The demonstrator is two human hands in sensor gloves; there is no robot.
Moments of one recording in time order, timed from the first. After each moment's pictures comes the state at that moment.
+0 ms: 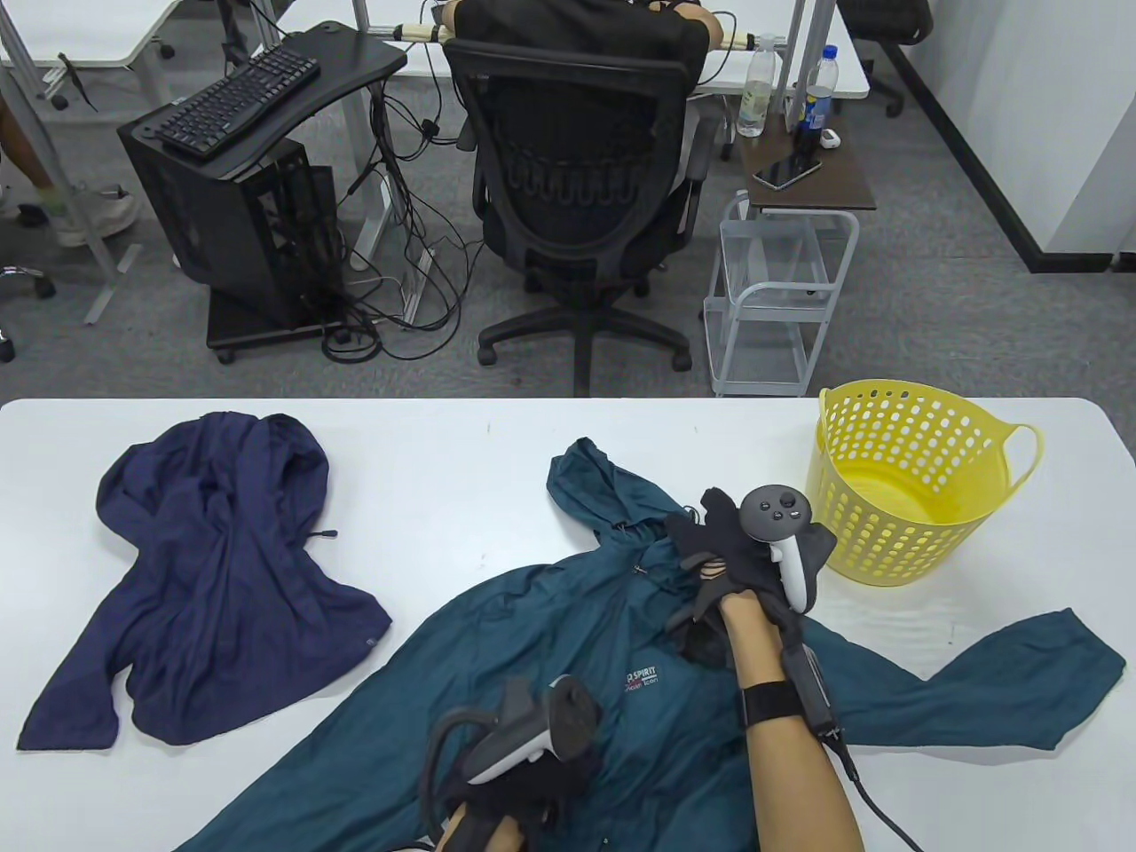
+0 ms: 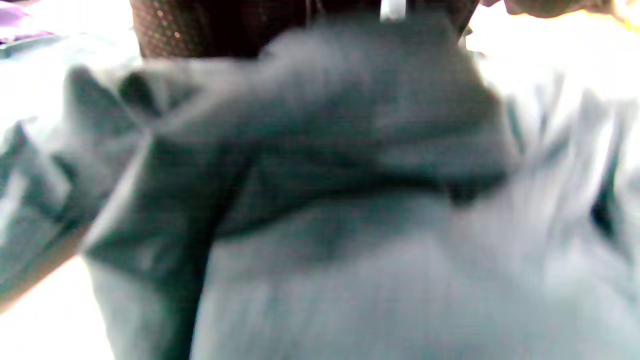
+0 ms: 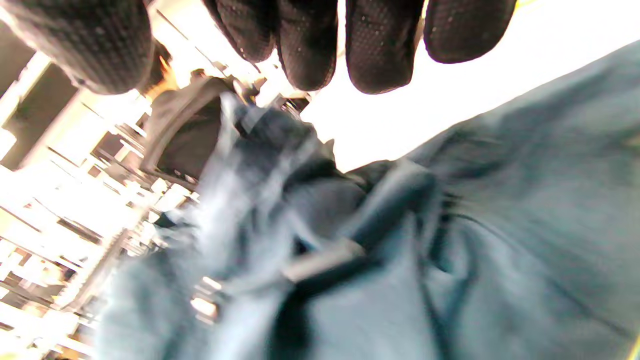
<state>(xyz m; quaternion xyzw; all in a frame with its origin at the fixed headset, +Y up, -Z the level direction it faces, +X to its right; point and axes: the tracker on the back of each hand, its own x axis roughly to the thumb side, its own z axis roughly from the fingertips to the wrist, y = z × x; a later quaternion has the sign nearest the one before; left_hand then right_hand) -0.091 -0.726 -0.278 -0.20 -0.10 0.08 0.97 0.180 -0.716 -0.437 -0.16 0.03 0.89 0.43</state>
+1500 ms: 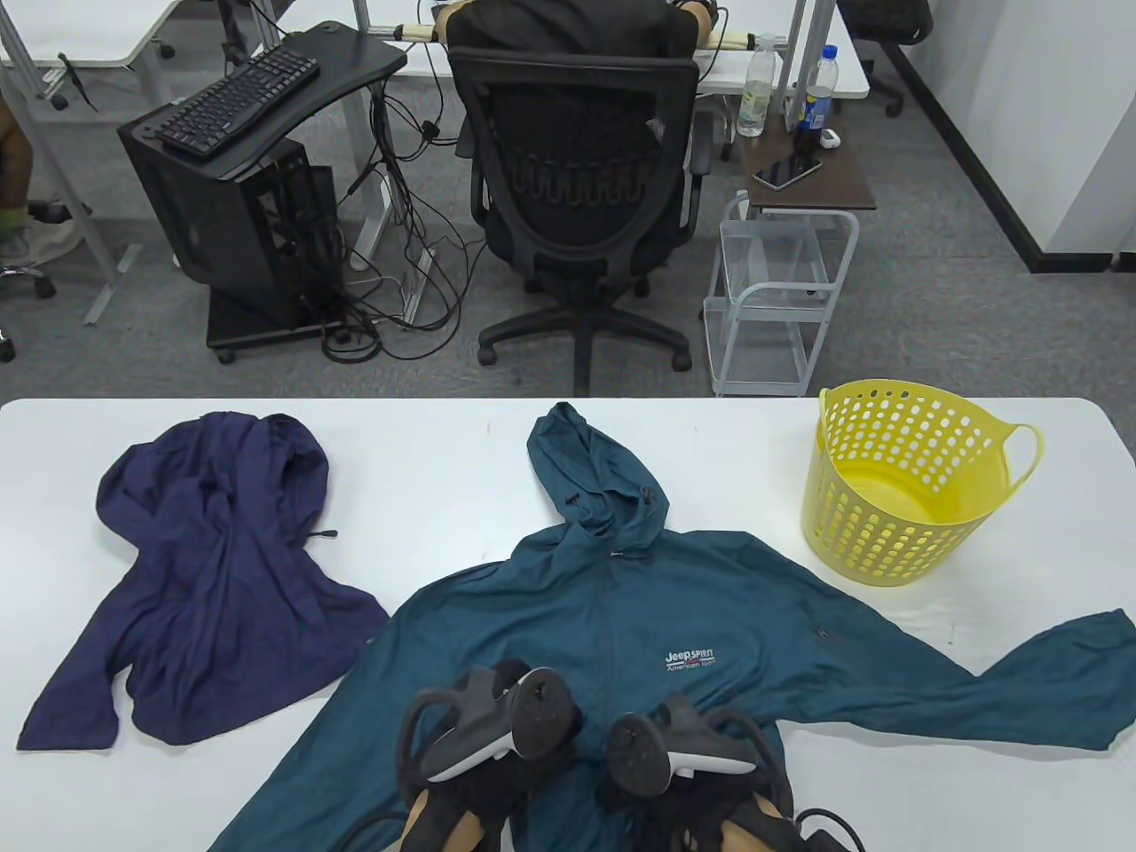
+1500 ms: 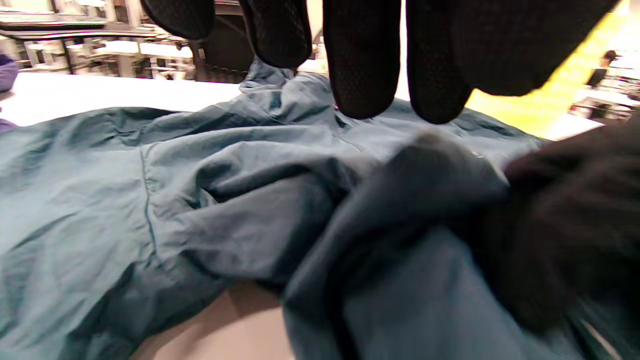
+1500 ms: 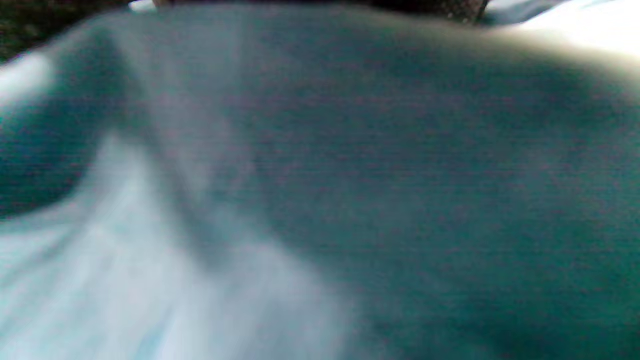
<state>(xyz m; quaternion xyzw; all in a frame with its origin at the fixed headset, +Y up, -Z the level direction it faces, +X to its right) -0.093 -0.701 -0.269 -0.11 -0.19 0.04 0.97 0.085 -0.768 -0.269 0.25 0.25 0.93 0.01</state>
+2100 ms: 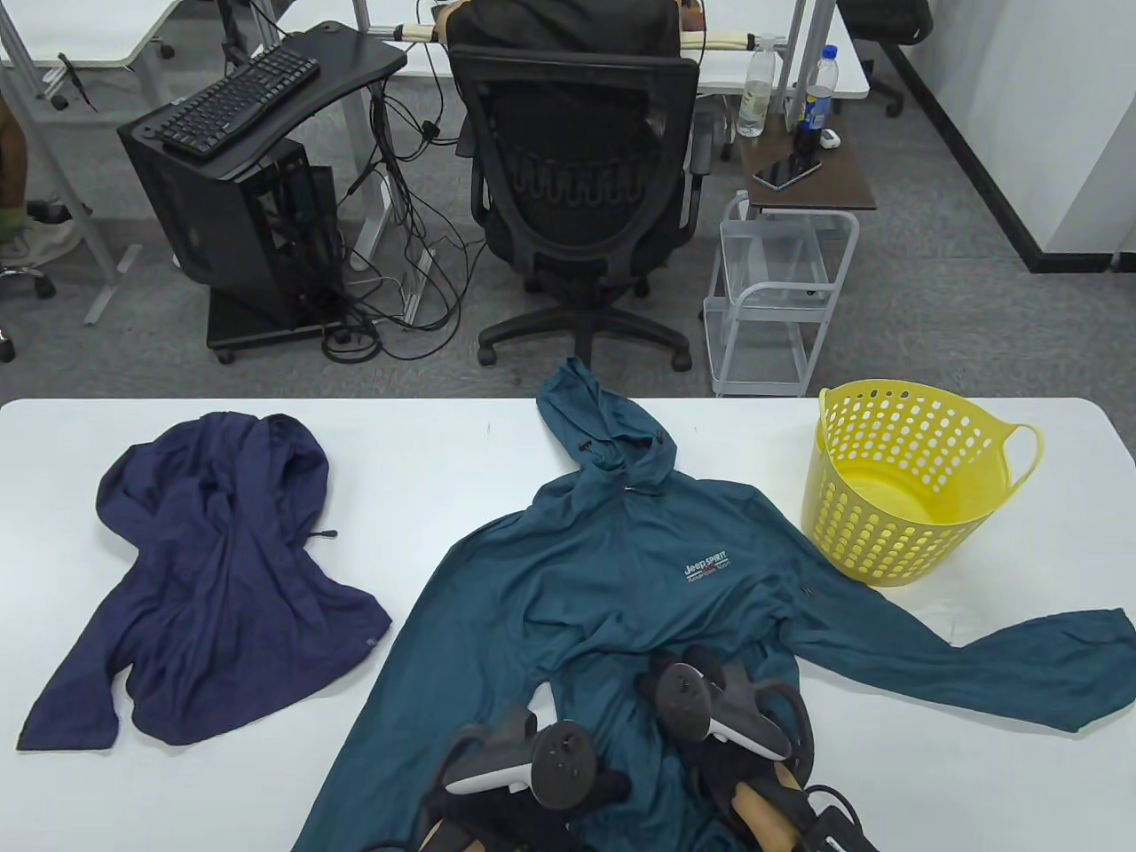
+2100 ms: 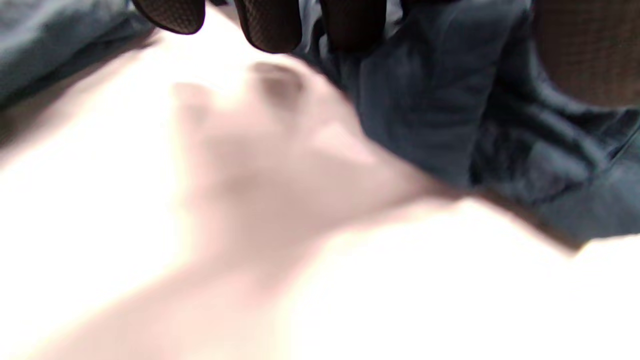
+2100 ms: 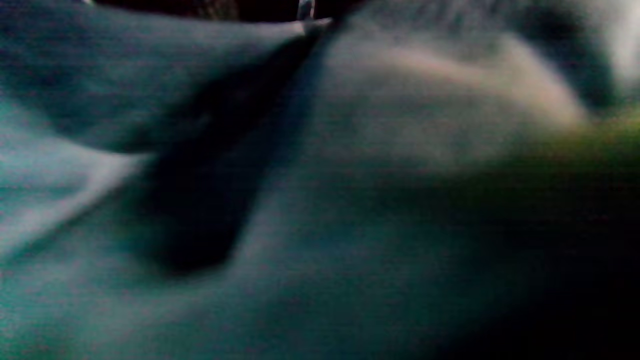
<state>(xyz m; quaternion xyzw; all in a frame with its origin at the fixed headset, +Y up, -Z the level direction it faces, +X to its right) -0.070 -0.758 -0.248 -0.30 -0.32 0.02 0.90 0.129 -0.783 -0.306 0.12 0.09 0.99 0.02</state>
